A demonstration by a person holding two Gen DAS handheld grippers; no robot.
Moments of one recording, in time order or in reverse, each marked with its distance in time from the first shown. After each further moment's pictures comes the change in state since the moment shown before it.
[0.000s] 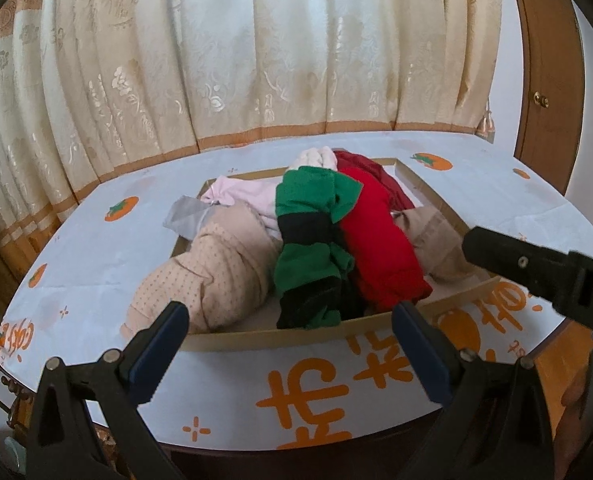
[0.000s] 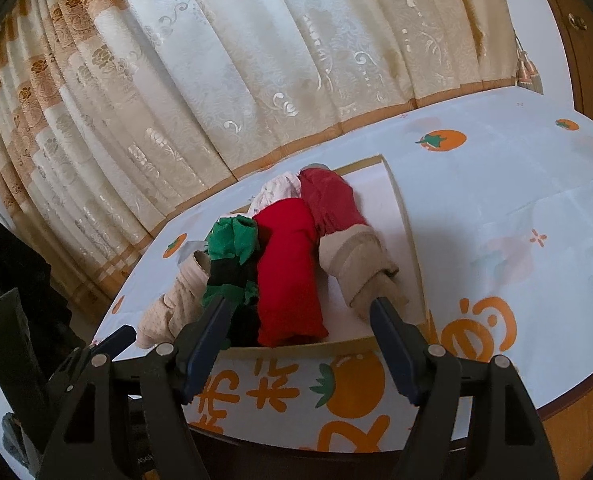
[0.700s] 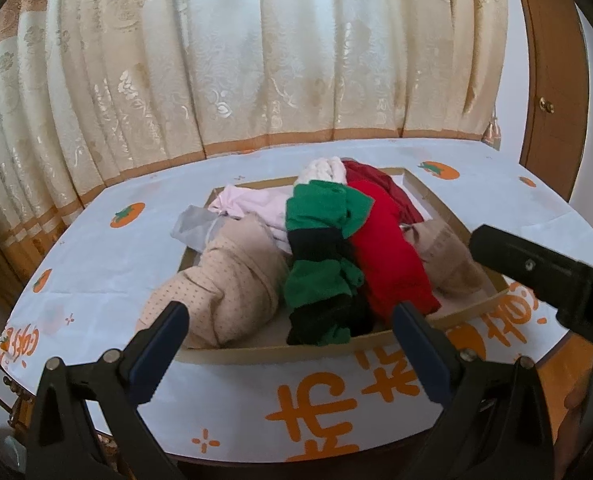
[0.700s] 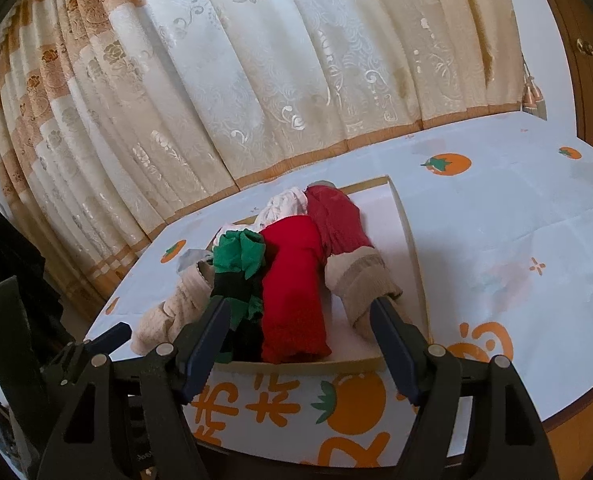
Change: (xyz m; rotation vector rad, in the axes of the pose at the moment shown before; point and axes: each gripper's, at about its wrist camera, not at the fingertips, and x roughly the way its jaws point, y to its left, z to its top) left arm 0.002 0.009 0.006 -0.014 -0.032 0.016; right arm -0.002 0.012 0.009 -0.064 -0.048 -0.020
